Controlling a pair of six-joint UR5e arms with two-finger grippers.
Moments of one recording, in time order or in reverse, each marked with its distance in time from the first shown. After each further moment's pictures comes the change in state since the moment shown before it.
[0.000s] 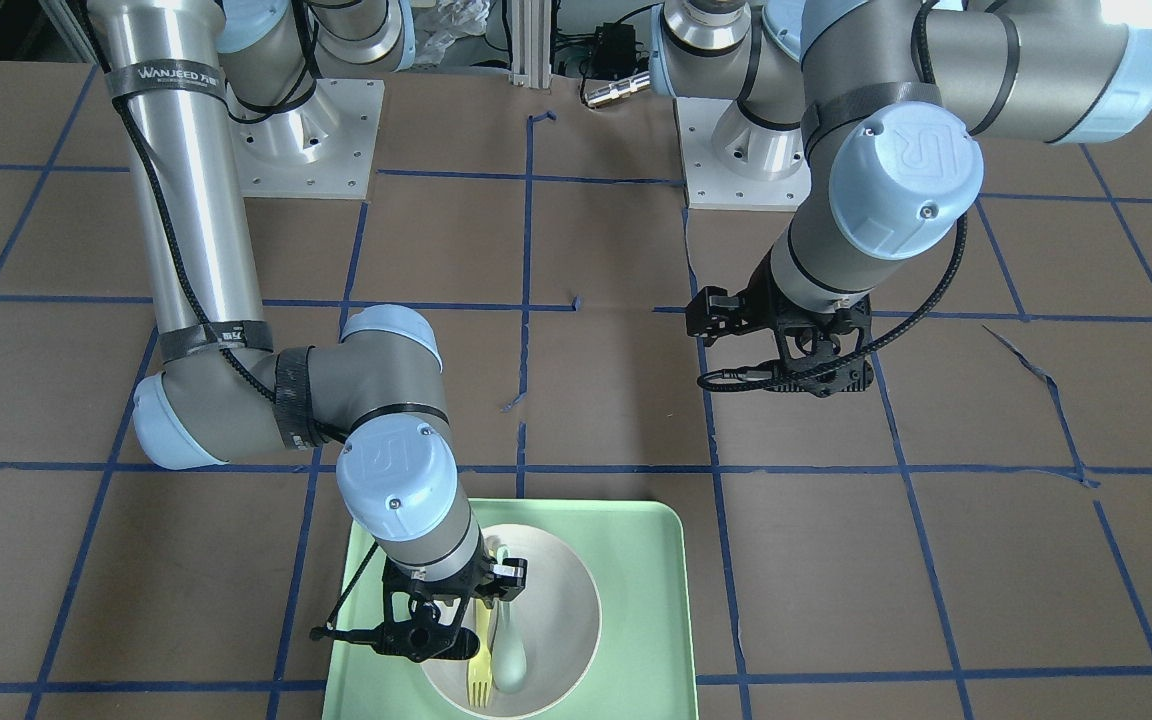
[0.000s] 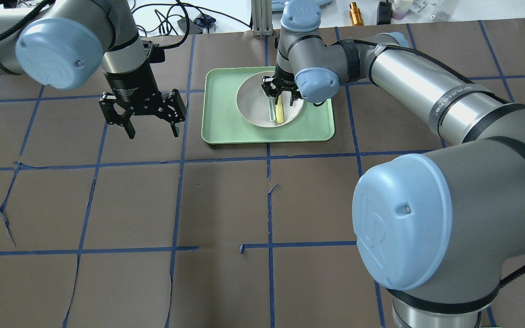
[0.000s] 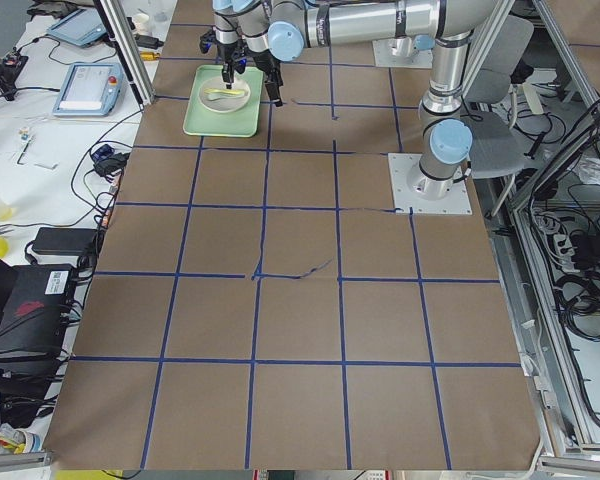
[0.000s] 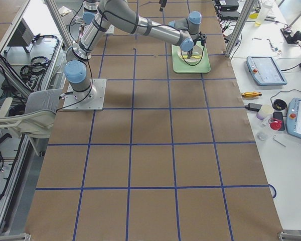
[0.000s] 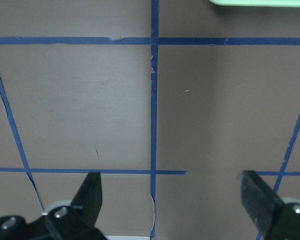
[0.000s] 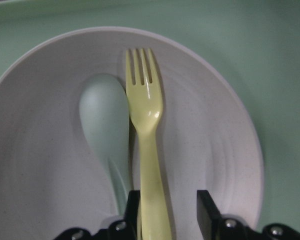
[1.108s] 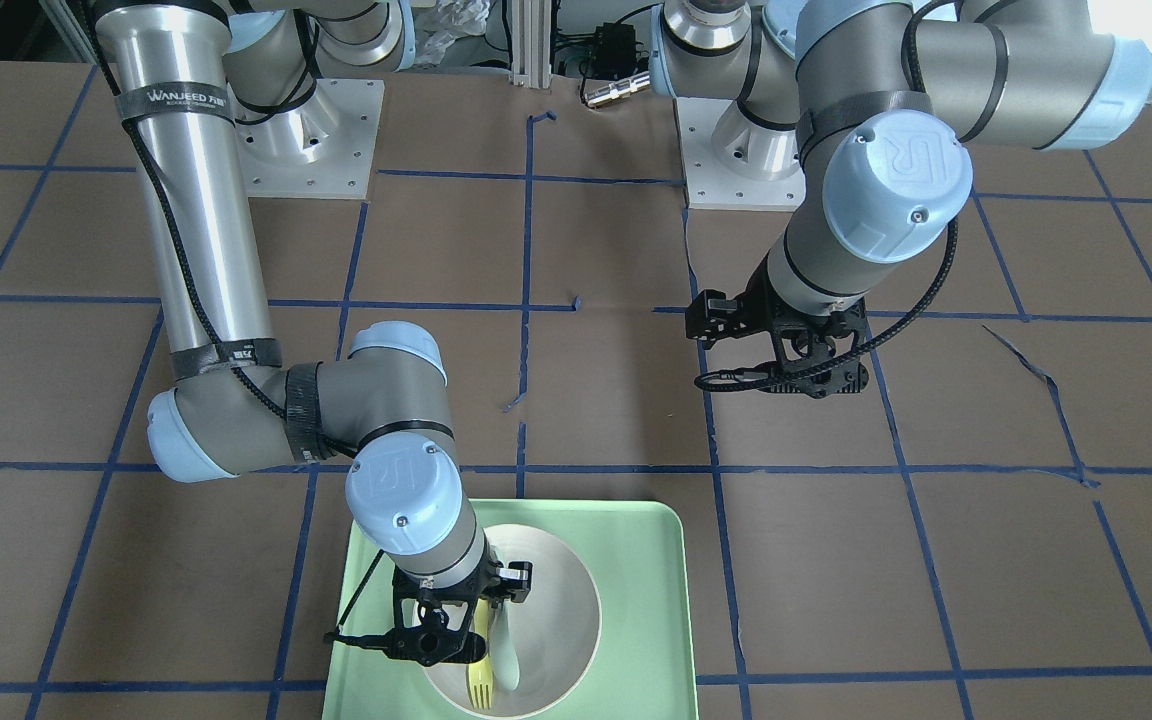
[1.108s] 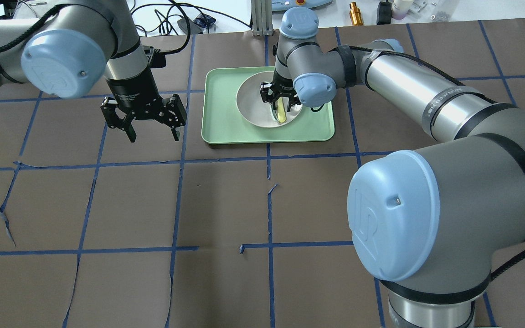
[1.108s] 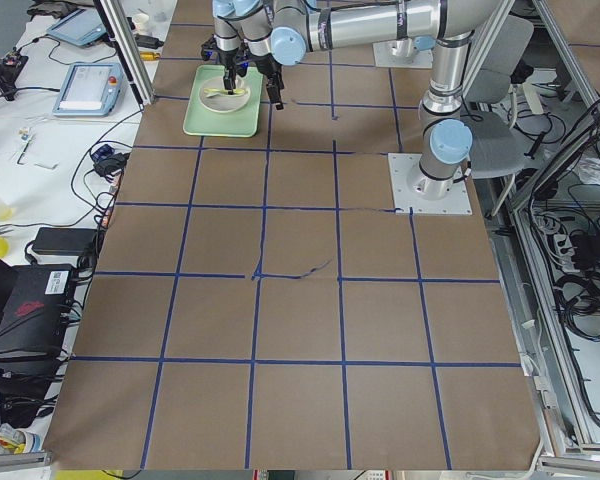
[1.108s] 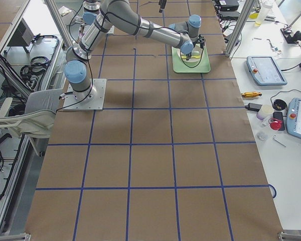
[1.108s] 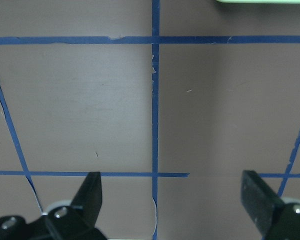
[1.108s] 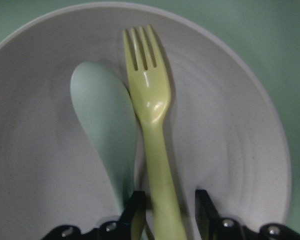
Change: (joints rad) left arm 0.003 0.009 -0.038 0.041 0.004 0.011; right arm 0.001 0.026 -0.001 -0.004 0.016 -0.008
